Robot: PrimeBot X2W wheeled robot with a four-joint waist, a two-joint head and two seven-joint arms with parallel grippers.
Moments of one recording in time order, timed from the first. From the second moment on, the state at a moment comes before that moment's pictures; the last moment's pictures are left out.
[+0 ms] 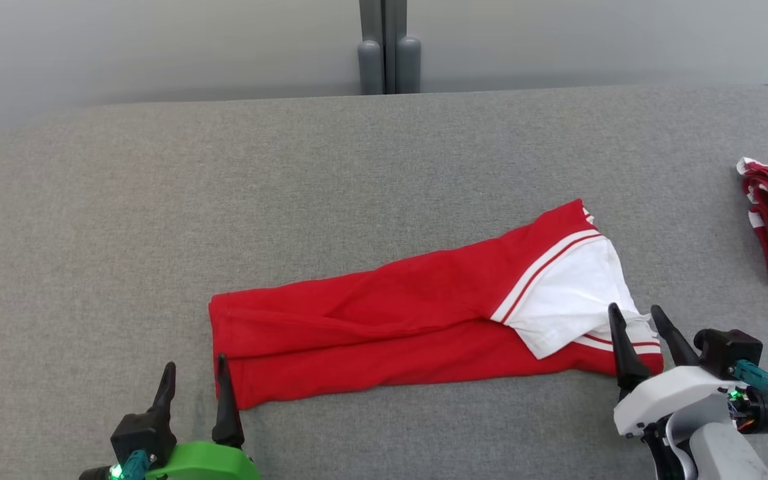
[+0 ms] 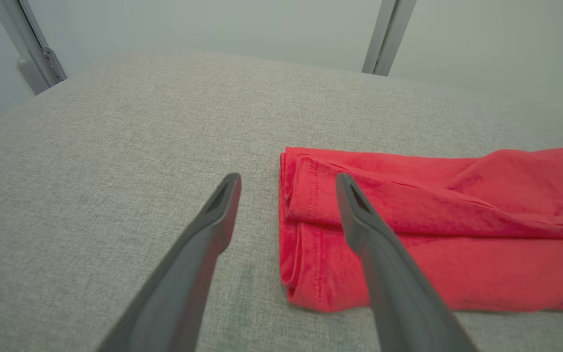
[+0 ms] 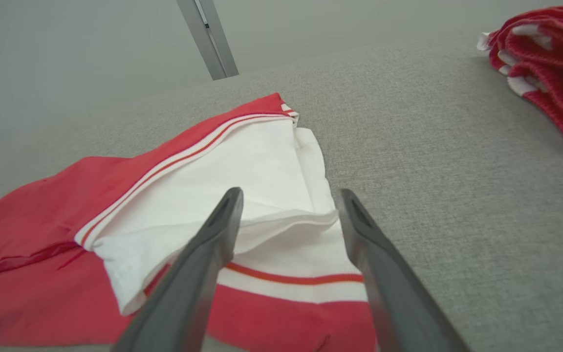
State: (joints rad) left arm 0.01 0.05 -0.13 0.31 -0.28 0.06 -0.26; right arm -0.21 -0.07 -0.04 0.53 0.30 0.13 -0.26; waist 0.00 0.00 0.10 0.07
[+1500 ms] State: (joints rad) left arm -0.06 0.05 -0.23 0.30 -0.30 0.07 -0.26; right arm -0.36 -0.07 -0.05 0.58 0.34 0.13 -0.26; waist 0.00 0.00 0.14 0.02
